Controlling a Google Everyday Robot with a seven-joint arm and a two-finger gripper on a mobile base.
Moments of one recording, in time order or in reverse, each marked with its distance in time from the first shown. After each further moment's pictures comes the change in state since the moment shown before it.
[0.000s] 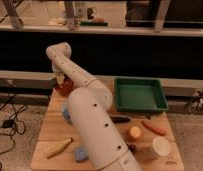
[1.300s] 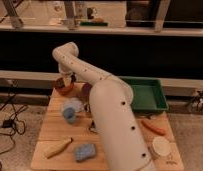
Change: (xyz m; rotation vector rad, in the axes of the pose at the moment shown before) arm 0.032 0.028 -0.026 -0.016 0.045 0.032
